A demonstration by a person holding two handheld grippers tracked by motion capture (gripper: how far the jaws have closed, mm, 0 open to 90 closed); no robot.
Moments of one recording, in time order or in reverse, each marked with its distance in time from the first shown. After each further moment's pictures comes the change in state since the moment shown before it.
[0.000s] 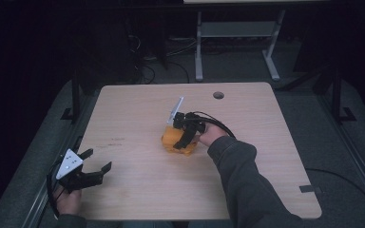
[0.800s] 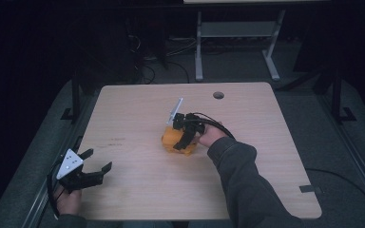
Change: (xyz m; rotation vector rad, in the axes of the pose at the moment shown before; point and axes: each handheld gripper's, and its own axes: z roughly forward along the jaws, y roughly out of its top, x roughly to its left) left arm 0.000 0.000 0.000 -0.002 0.000 0.001; right arm 0.002 0.000 0.003 0.013 -0.013 0.013
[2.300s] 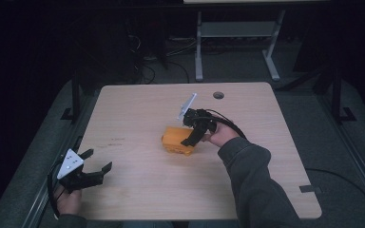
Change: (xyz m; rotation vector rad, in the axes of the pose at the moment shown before) left arm -0.001 0.000 0.001 0.006 0.001 -0.007; right arm 0.007 -0.018 -0.041 -0.059 -0.068 0.031
